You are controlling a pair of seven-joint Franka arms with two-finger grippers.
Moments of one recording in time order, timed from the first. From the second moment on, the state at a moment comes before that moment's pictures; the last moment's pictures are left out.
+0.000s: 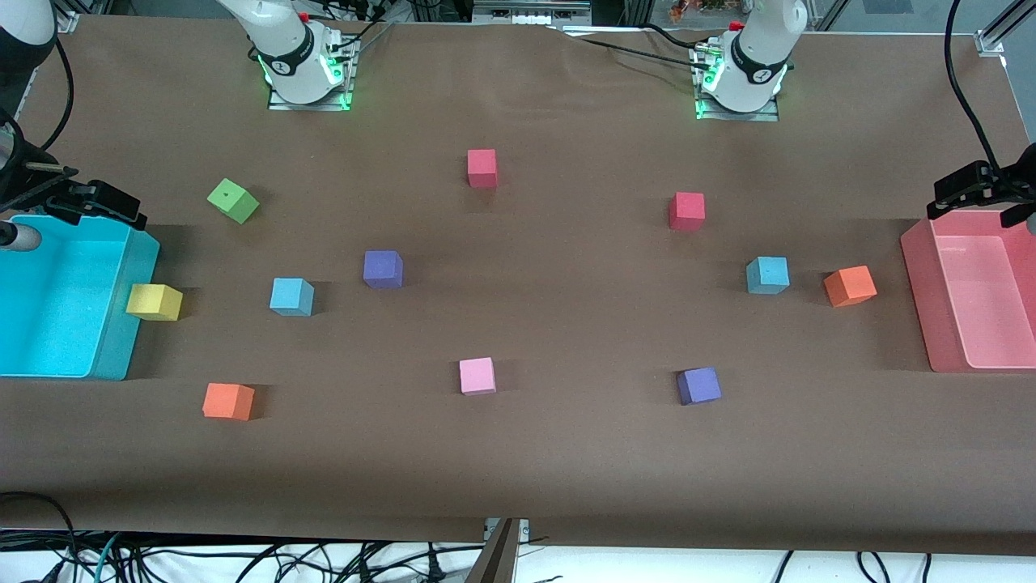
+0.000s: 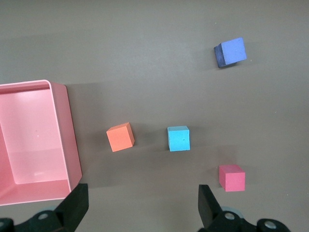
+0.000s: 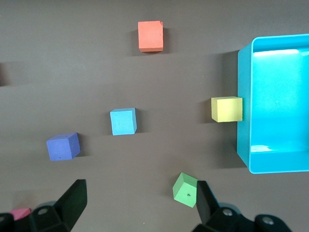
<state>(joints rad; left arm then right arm) 0.14 0.06 -0.03 -1.55 0.00 1.56 0.20 -0.06 0.05 0.01 -1.64 0.01 1.66 0.04</state>
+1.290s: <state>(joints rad) 0.14 0.06 -0.02 -1.55 0.00 1.56 0.20 0.02 0.15 0.02 -1.65 0.01 1.68 0.04</state>
